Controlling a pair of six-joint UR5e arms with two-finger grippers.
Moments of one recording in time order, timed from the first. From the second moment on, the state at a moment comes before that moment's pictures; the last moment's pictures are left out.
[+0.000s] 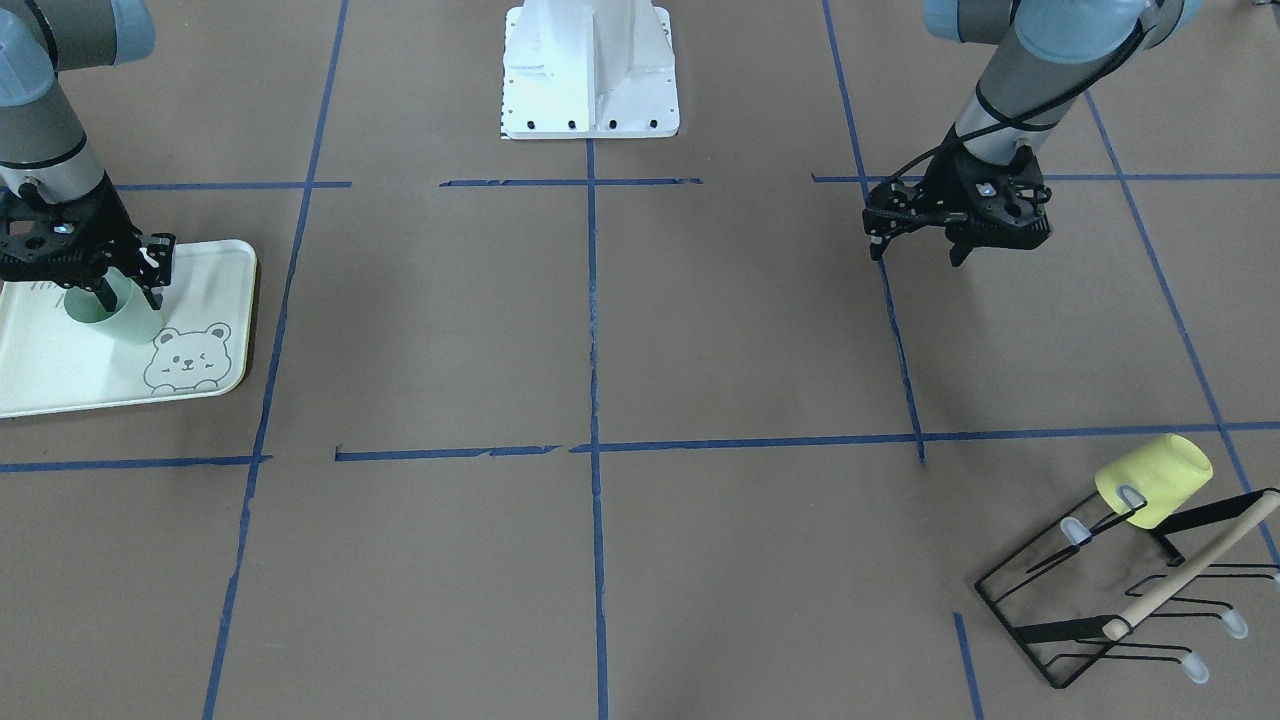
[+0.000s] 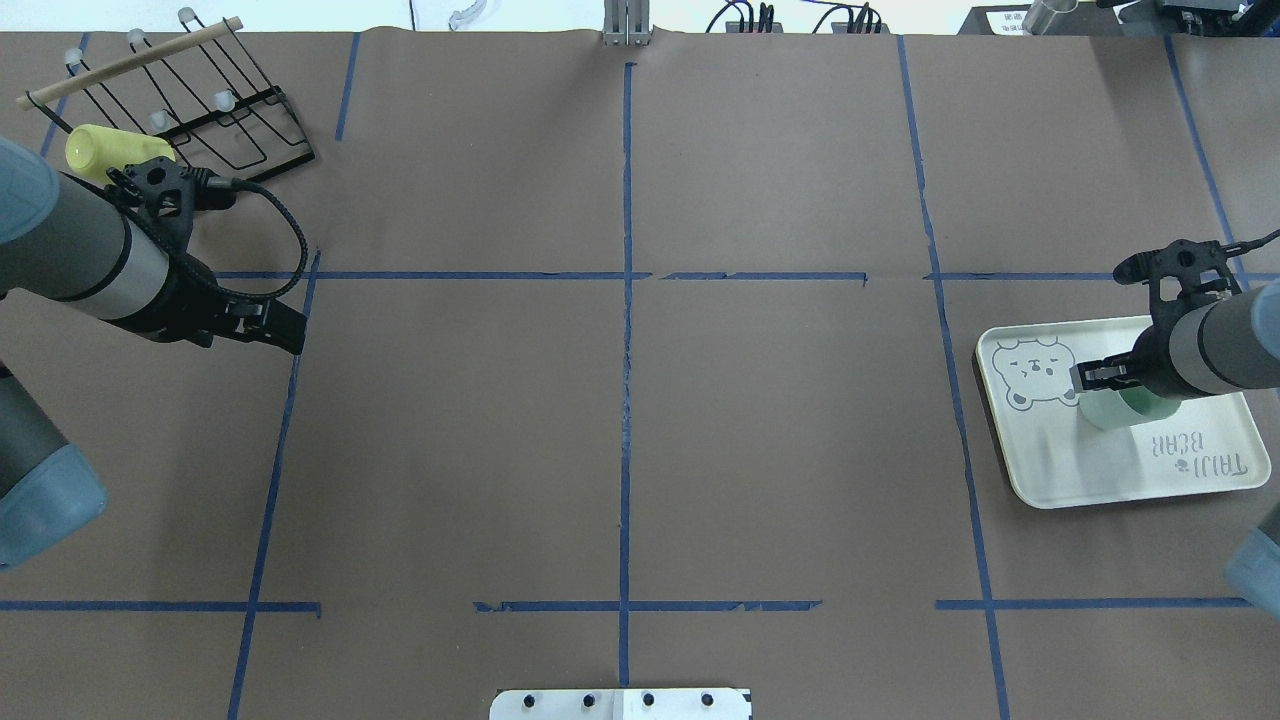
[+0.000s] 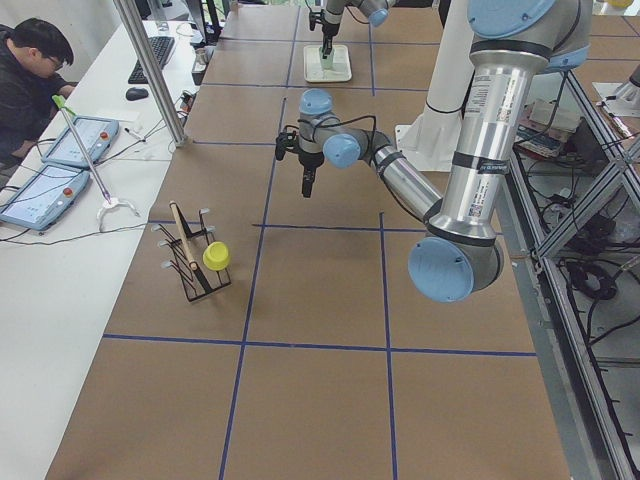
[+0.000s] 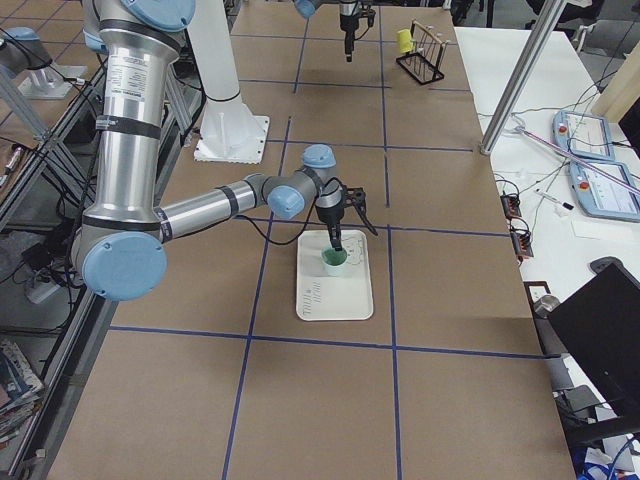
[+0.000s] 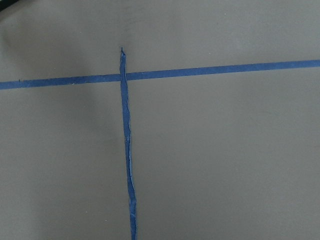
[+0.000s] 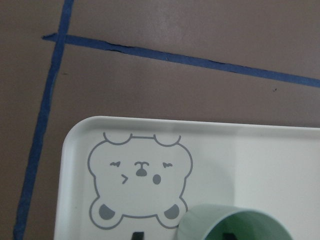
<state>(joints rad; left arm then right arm) -0.81 -1.76 -2.03 -1.66 -2.05 -0.92 0.79 -1.71 1.98 -1.23 1.83 0.83</state>
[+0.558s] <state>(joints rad) -0.82 -1.75 -2.04 -1.65 -2.06 -0.86 1.06 -1.71 2.02 -1.39 2.08 0.43</state>
